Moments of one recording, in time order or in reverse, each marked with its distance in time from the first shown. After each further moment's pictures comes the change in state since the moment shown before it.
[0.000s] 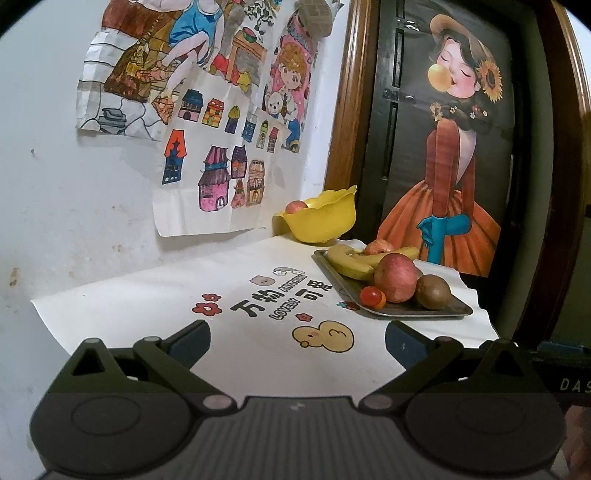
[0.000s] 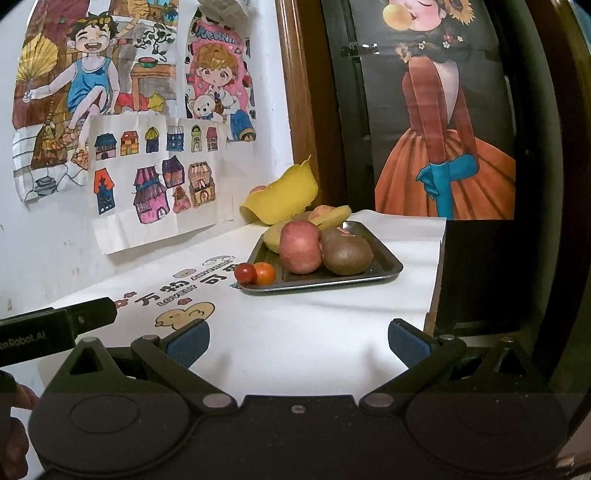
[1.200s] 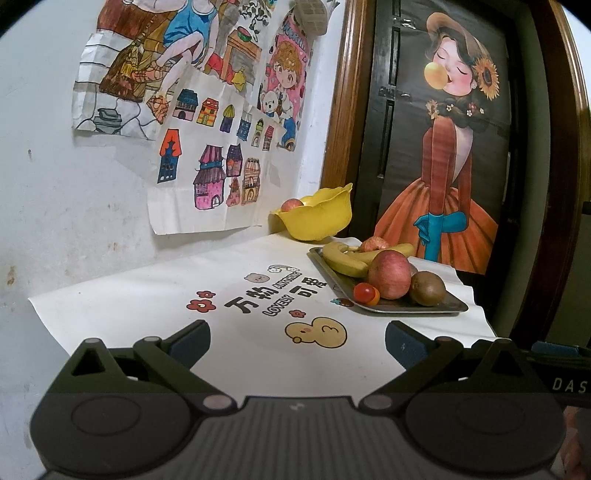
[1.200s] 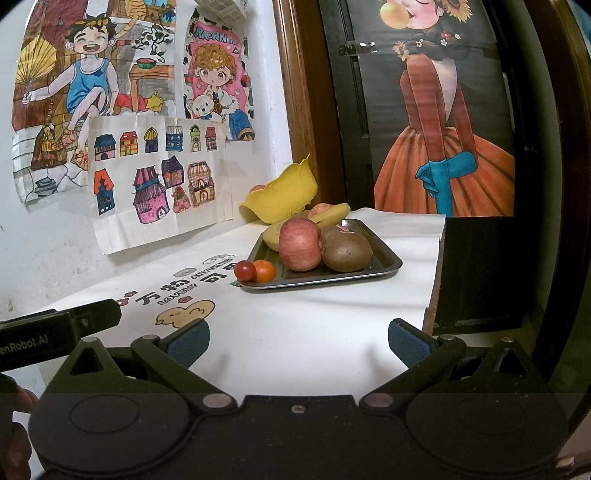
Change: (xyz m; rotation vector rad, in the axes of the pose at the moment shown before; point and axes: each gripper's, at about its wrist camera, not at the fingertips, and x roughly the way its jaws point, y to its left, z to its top) left arm -0.002 -0.007 -0.001 0.003 0.002 -0.003; right arm -0.001 0.000 -0.002 0.003 0.000 0.001
